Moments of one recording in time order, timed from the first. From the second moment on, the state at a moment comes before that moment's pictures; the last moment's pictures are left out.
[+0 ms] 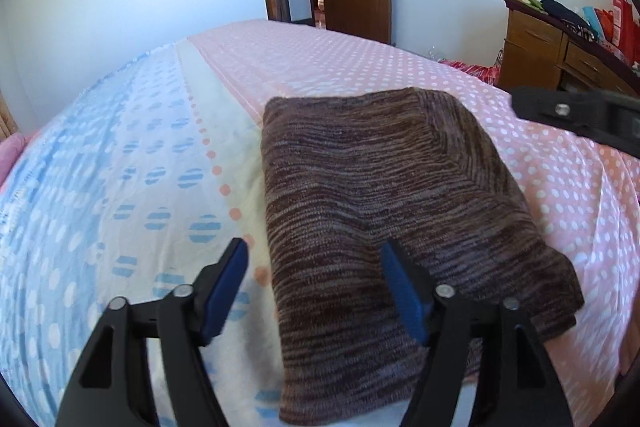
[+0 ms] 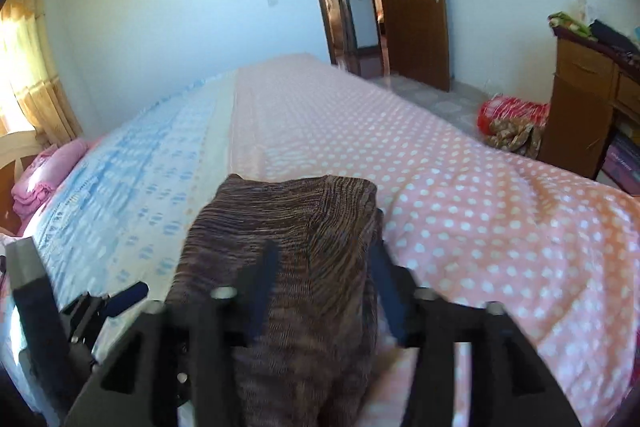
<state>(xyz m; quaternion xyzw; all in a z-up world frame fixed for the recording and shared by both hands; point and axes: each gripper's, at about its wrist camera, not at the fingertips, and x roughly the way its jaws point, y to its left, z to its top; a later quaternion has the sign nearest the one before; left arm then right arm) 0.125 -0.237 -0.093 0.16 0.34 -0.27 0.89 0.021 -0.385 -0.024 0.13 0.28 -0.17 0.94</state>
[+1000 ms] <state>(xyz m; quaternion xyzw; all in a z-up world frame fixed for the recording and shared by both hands) -0.007 -0.157 -0.013 0.13 0.27 -0.24 0.92 -0.152 -0.274 0.037 -0.01 0.24 -0.22 0.94</state>
